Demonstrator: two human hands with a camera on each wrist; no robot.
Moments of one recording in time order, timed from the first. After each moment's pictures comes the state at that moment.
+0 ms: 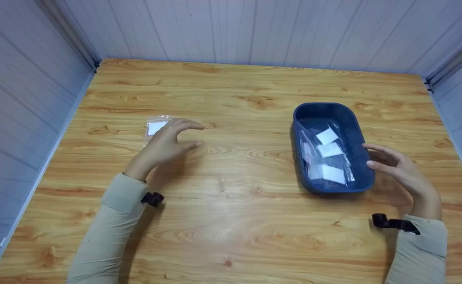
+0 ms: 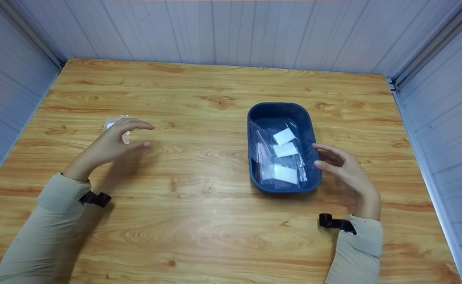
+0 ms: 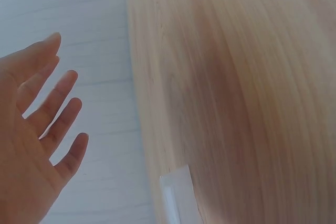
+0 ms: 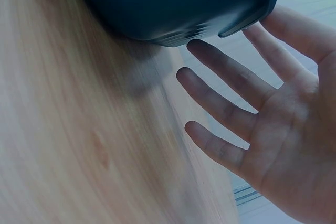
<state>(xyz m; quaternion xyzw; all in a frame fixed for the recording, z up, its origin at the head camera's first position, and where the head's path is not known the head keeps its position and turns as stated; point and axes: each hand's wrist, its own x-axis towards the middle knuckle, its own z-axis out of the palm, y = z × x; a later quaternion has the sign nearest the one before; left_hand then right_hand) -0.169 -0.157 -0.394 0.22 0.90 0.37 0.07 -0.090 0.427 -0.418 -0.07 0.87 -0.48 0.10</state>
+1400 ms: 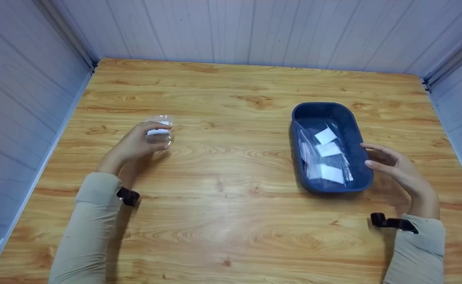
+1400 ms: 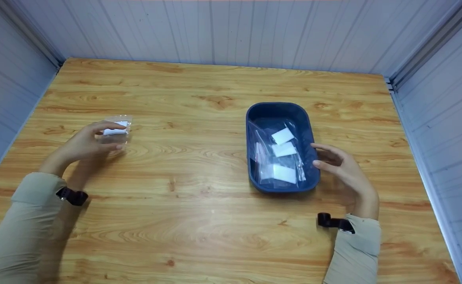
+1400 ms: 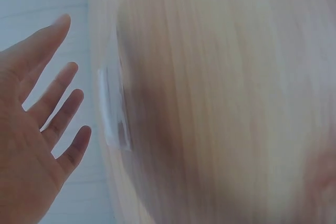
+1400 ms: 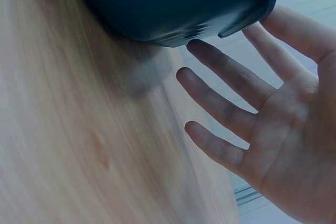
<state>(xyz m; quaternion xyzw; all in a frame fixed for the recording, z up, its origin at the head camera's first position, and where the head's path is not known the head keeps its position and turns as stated) -0.192 -0.231 -0.423 0.21 0.87 0.44 0.09 -0.090 0.426 -0.418 -0.07 0.87 -0.49 0.10</state>
